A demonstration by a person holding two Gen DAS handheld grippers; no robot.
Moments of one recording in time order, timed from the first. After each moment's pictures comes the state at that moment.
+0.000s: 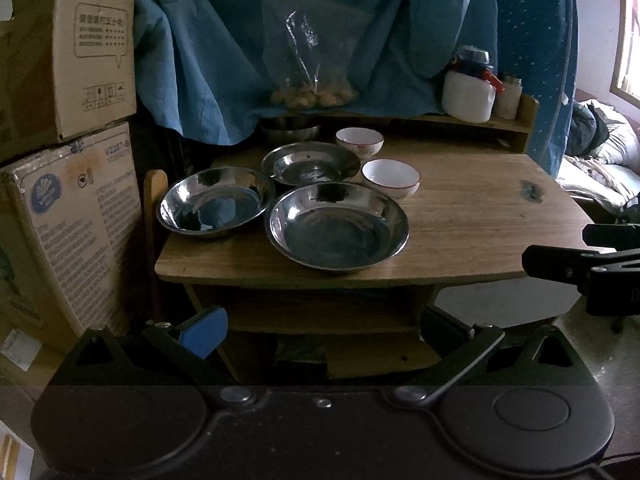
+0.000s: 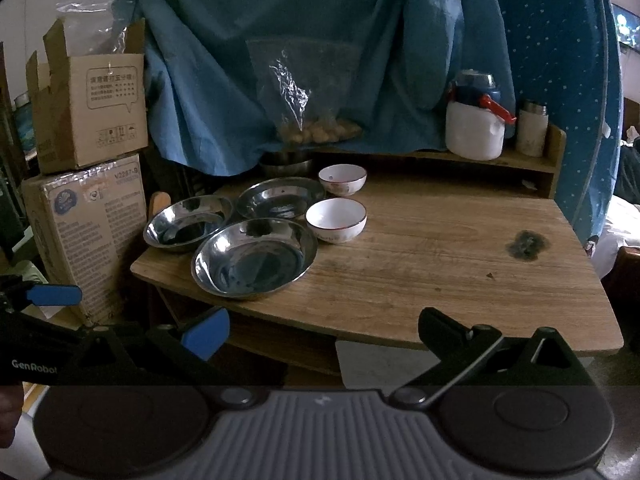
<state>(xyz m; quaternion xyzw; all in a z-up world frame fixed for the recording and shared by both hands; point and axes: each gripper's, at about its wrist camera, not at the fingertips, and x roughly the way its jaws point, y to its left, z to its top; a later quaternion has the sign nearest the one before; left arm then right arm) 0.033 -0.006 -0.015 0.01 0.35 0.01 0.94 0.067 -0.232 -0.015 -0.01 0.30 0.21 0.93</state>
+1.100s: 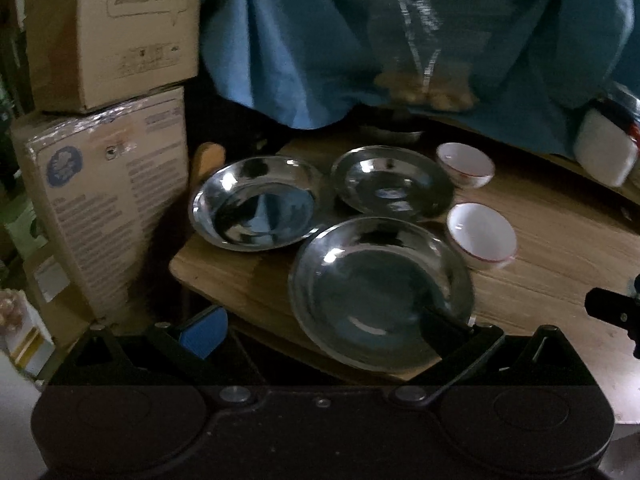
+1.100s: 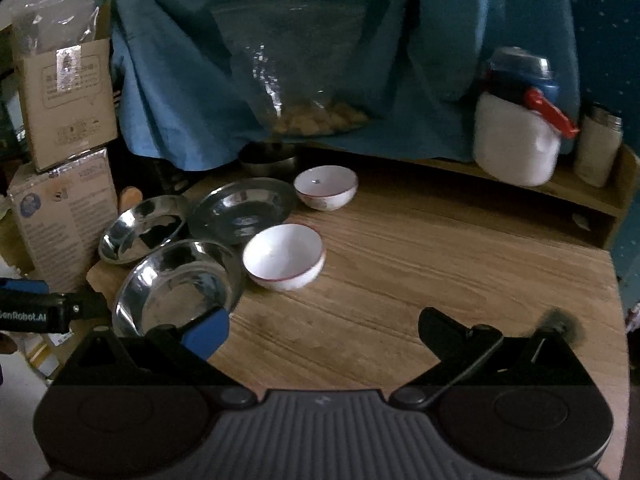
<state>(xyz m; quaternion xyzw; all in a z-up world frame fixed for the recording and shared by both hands) 0.161 -0.027 -0.009 -0.08 0.40 0.21 0.89 0.253 -0.264 -0.020 -0.05 0.34 0.30 0.89</state>
